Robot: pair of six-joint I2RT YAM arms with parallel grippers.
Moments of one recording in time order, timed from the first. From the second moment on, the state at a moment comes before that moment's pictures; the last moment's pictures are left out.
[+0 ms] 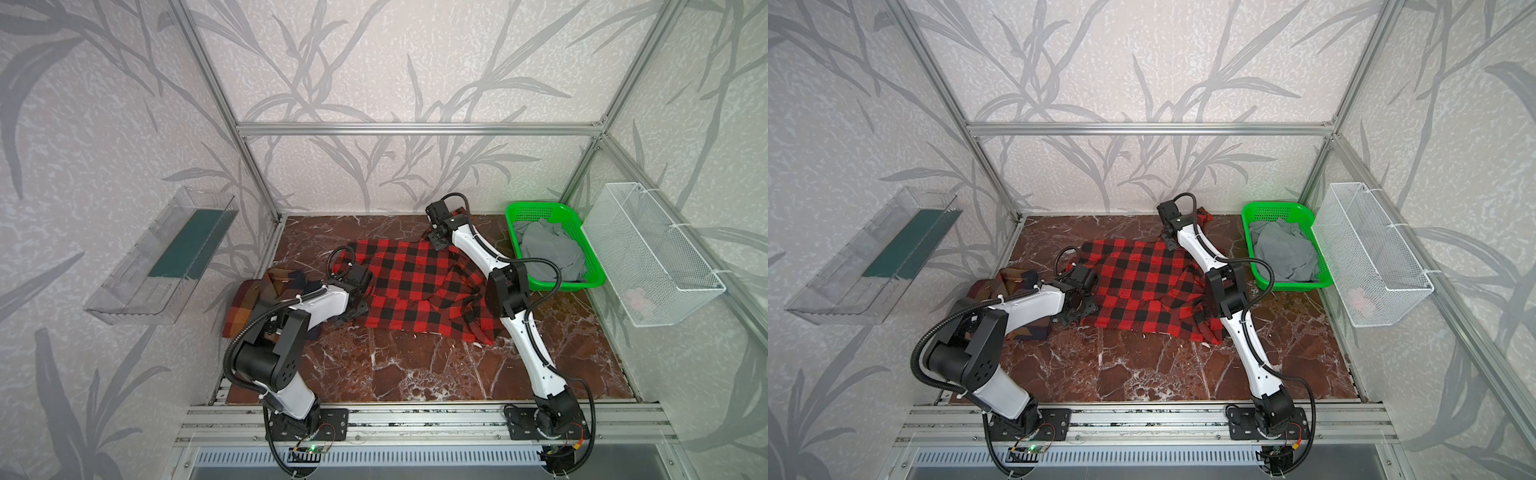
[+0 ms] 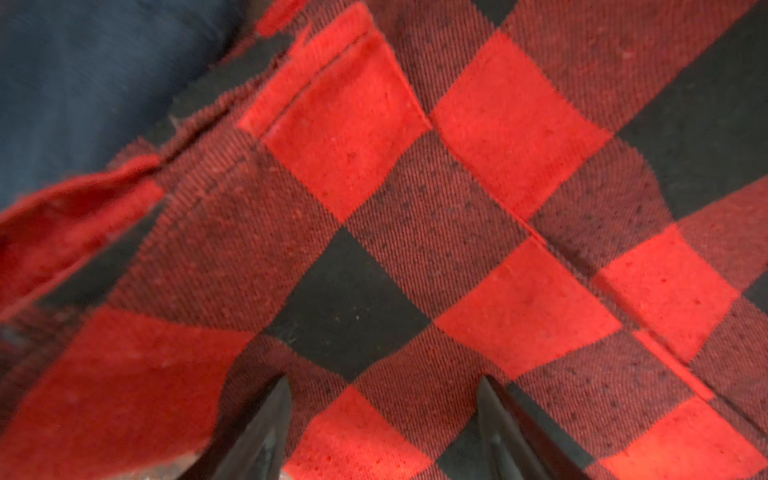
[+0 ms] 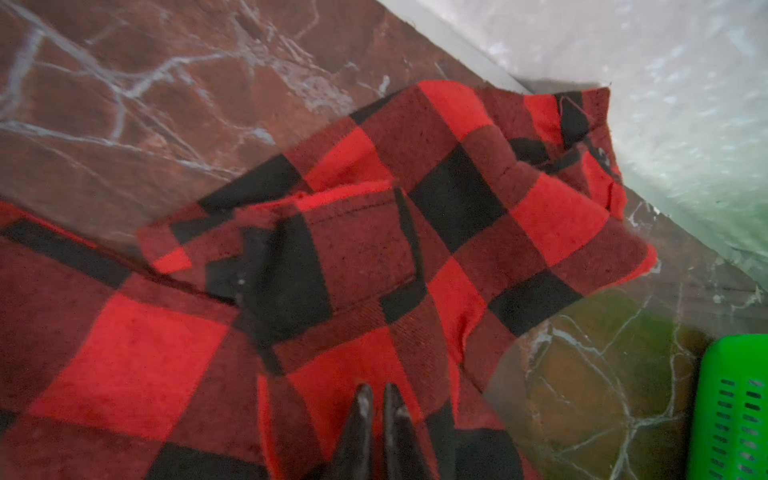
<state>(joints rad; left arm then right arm) -0.35 1.65 0.86 -0.54 -0.30 -0.89 0.42 2.68 2.53 -0.89 0.31 -0.08</state>
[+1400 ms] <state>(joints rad) -0.34 1.63 0.85 -0.55 -0.30 -0.89 0.45 2.64 2.43 -0.94 0.25 -0.11</state>
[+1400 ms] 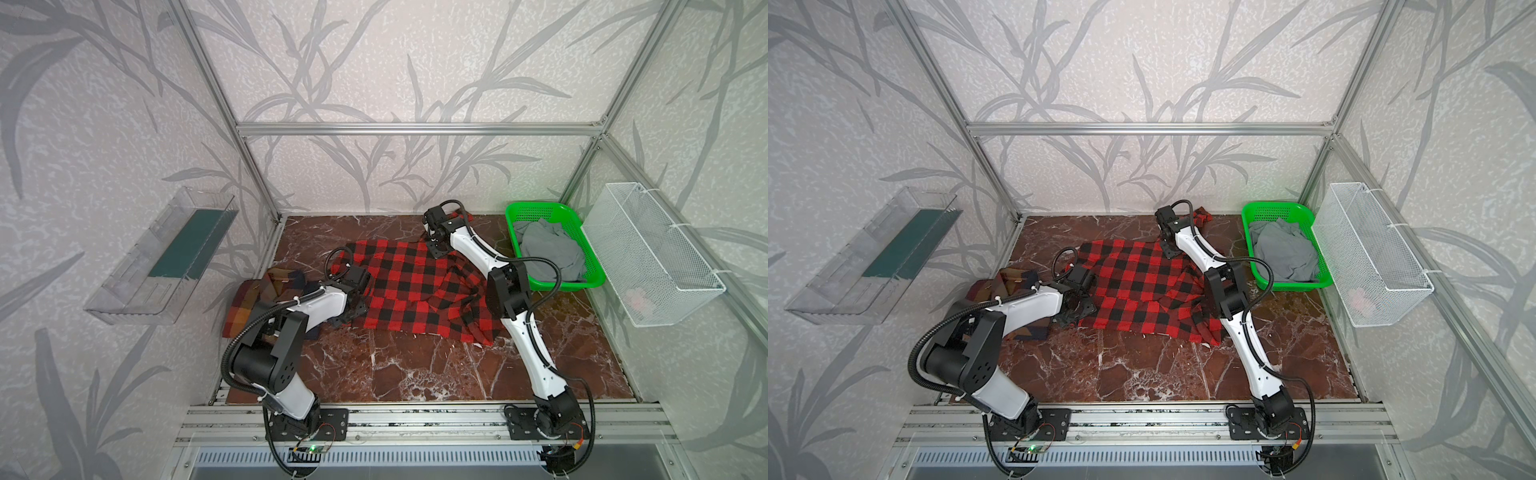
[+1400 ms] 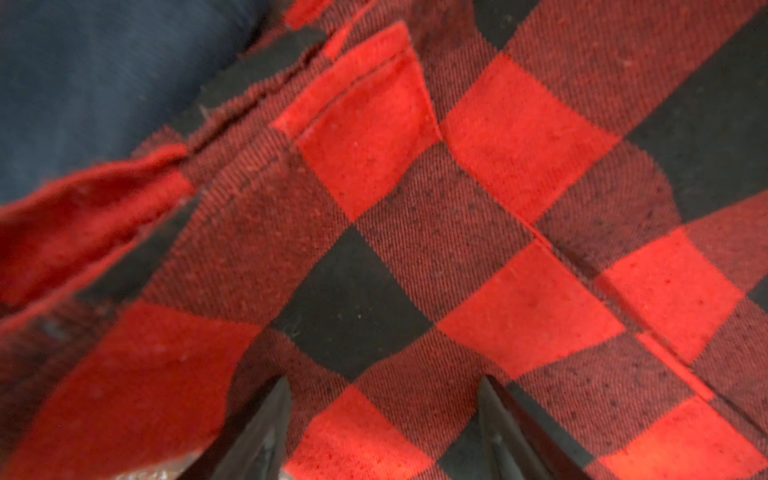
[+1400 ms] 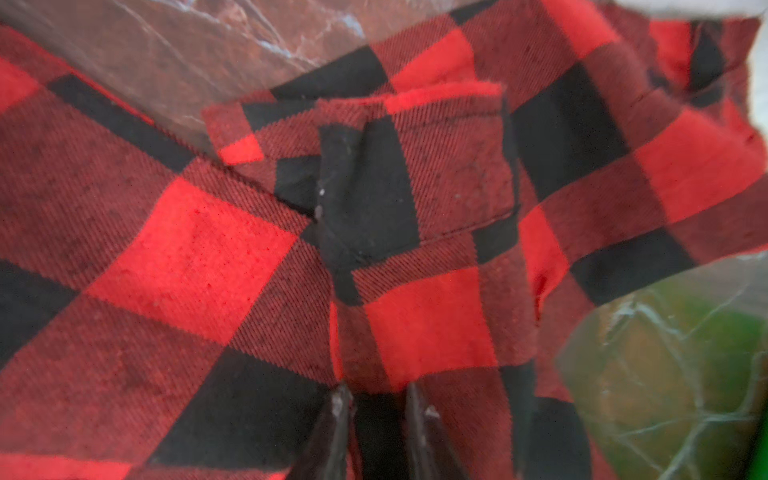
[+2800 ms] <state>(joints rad) -0.34 1.45 0.95 -0.18 0.05 -0.65 0.25 2.19 1.85 -0.44 -0.92 0.42</state>
